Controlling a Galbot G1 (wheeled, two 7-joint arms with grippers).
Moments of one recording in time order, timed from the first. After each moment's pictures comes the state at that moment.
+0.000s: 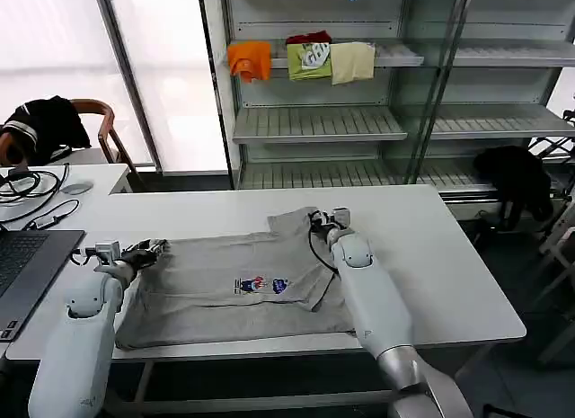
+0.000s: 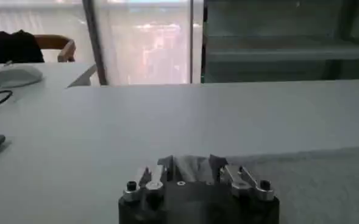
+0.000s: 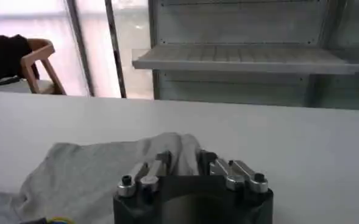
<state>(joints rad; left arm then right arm) 0.73 -1.16 -0.61 -1.28 -0.24 0.58 0.23 -0.37 1.61 0.35 0.86 0.07 -0.39 -0.11</state>
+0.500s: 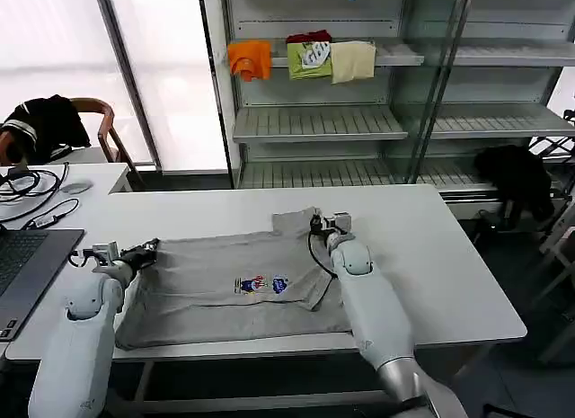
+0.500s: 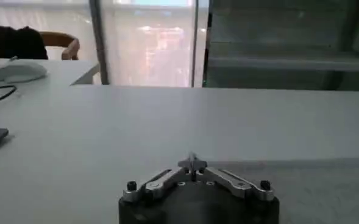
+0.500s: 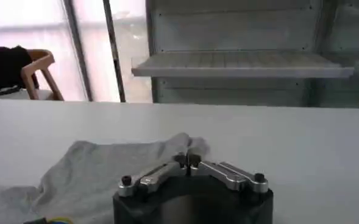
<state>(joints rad) 0.74 -1.17 -0.63 -1.32 -0.30 0.56 0.20 -0.44 1.61 0.35 0.98 0.10 -0.32 -0.07</state>
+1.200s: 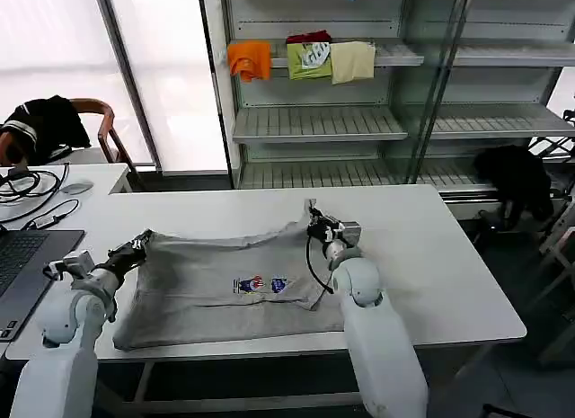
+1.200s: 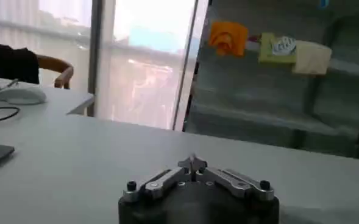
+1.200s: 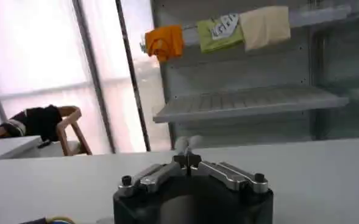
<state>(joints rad) 0.94 -1.16 -0.73 -1.58 -0.54 0.51 0.19 -0.78 1.61 0.35 1.58 0.20 -0.46 -0.03</state>
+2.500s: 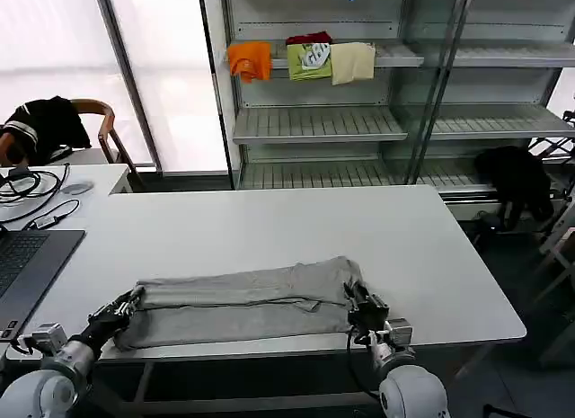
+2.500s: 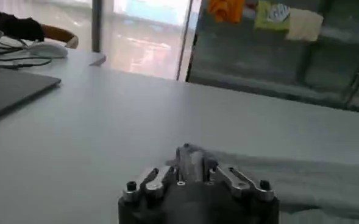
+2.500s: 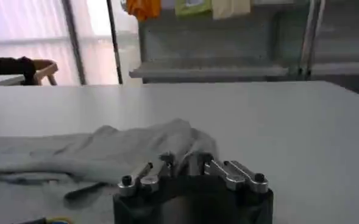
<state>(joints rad) 1.35 -1.18 -0.88 -1.82 -0.54 0.49 0.25 -1.28 1.47 0.44 1.99 0.07 -0.45 -0.01</state>
